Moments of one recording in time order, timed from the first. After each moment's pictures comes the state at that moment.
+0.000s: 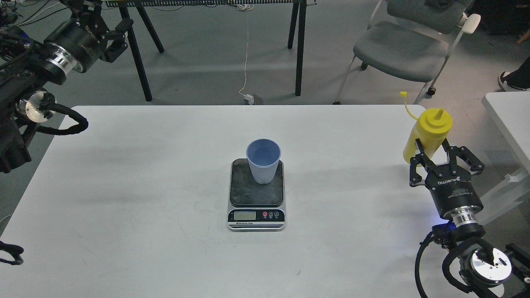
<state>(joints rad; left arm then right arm) -1.08 0.47 -0.41 -0.44 0.27 -0.49 -0.49 0.07 -0.40 0.99 1.20 0.40 0.49 0.37</state>
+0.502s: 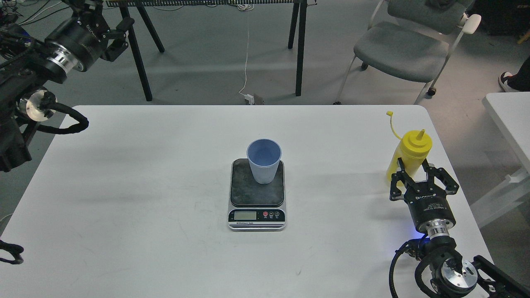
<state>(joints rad) -1.08 0.47 -0.41 -0.44 0.28 -0.49 -0.49 0.06 -0.29 0.99 1.09 0.40 0.49 0.37</state>
